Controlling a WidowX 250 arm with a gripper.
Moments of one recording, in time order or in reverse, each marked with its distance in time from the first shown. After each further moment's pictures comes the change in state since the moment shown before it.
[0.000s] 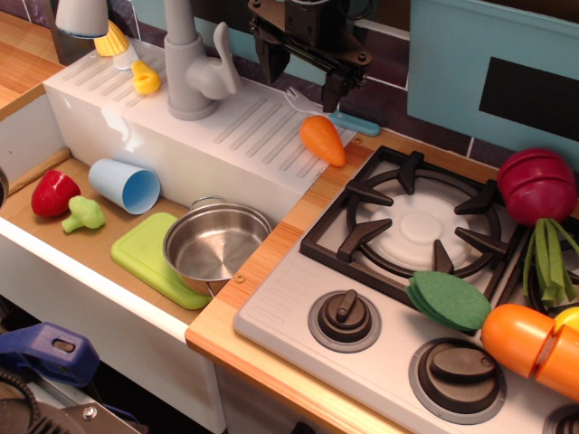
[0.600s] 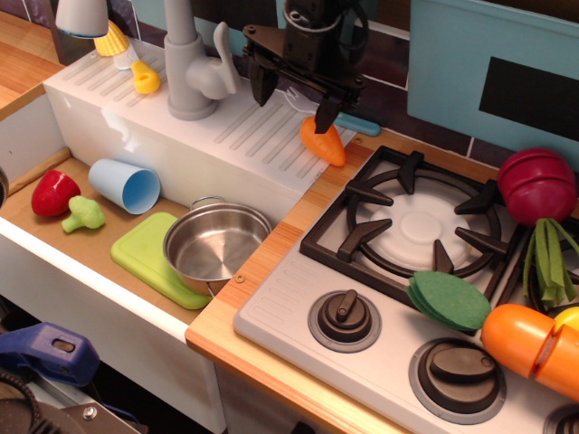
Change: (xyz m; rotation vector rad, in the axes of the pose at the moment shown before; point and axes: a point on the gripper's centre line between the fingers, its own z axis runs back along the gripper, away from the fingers) arm -0.009 -0.005 -0.022 0.089 0.072 0.113
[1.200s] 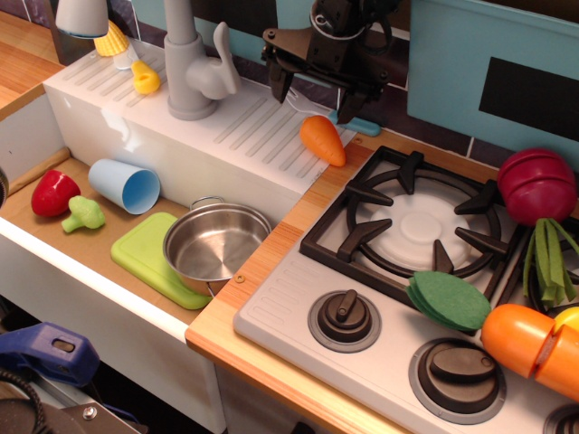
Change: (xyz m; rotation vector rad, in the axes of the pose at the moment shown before) arm 0.017 -0.007 -0.003 0.030 -0.111 0.154
